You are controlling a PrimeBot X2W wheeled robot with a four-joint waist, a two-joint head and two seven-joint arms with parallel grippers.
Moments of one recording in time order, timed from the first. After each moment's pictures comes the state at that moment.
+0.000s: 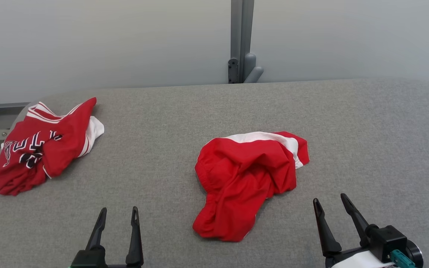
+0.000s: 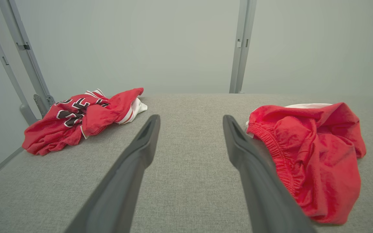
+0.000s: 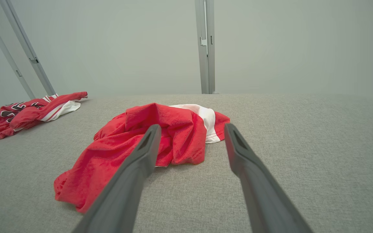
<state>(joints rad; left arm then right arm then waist) 0.15 0.05 -0.15 0.08 -0.12 0.04 -0.26 0.13 -0.05 0.11 0.09 0.13 0.13 -0.26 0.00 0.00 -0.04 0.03</state>
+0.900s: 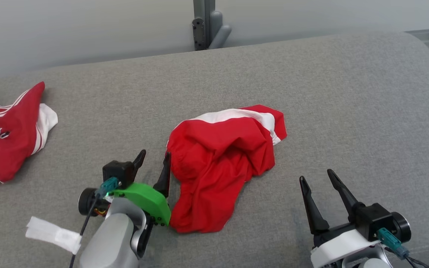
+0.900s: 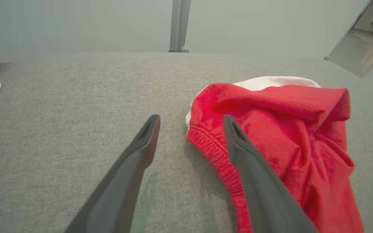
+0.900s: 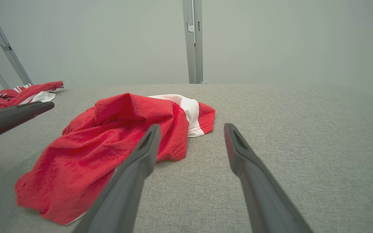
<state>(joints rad) -0.43 0.05 -0.35 0.75 -0.39 -0.11 -0.25 0.02 -0.05 0.15 0.11 0.09 0.13 -0.26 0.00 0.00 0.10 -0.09</state>
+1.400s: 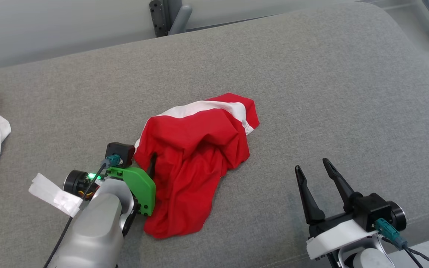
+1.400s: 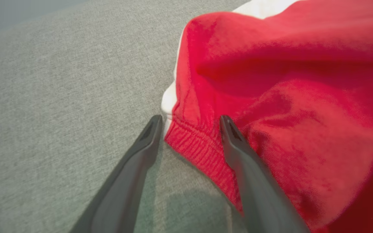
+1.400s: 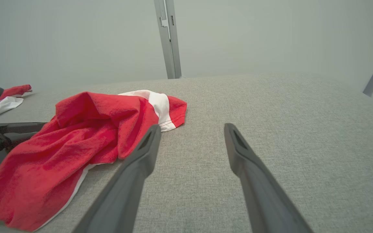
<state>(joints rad) -0.69 0.08 -0.50 1.14 -0.36 -0.12 -0.20 -0.03 -0.05 0.17 0.11 0.11 0.13 -0.26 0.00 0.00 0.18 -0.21</state>
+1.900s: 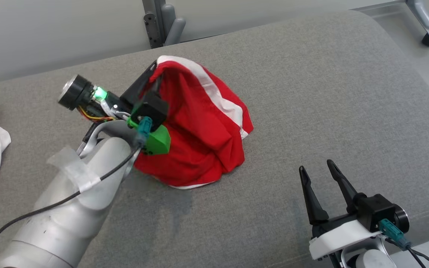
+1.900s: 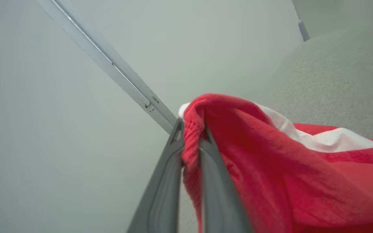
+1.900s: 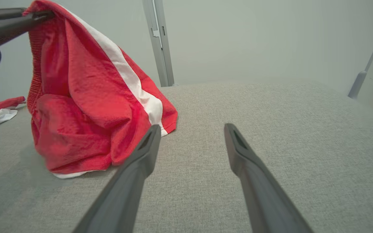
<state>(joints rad) -0.84 0.20 -0.68 0.77 -0.04 0.06 -0.26 -0.02 -0.05 0.16 0.11 0.13 0.13 -0.26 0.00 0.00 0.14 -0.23</state>
